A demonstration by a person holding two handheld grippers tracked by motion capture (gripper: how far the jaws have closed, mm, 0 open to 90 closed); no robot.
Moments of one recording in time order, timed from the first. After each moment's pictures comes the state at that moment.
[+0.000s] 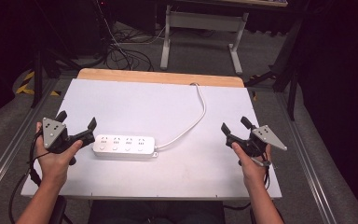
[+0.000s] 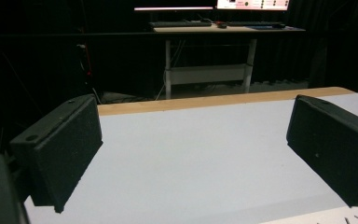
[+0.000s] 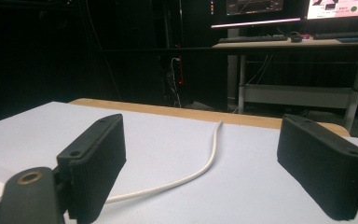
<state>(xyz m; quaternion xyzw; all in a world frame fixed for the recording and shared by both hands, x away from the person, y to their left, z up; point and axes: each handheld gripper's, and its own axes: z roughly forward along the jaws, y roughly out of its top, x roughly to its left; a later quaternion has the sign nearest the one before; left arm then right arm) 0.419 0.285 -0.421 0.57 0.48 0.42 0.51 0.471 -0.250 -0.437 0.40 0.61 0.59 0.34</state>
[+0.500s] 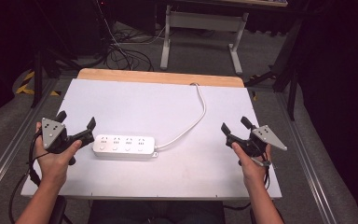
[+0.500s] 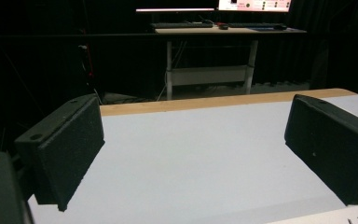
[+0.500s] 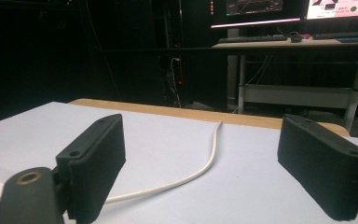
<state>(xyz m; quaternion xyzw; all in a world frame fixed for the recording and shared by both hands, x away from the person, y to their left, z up) 0.418 0.286 -0.422 0.57 0.48 0.43 0.51 0.471 -0.250 -0.437 0.40 0.61 0.59 0.34</state>
